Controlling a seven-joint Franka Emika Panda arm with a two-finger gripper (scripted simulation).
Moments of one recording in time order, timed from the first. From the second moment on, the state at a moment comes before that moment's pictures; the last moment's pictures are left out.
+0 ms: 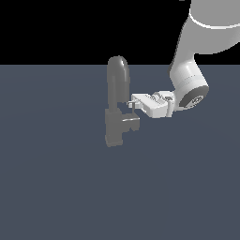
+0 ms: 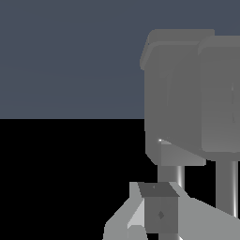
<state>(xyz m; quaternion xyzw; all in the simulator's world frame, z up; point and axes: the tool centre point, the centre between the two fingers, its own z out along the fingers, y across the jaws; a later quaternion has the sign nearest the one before) 0.049 -0.039 0.143 -0.56 0.44 0.56 0.43</state>
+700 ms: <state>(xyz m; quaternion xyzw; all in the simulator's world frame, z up) 0.023 -0.045 0.149 -0.56 0.44 0.55 0.44</state>
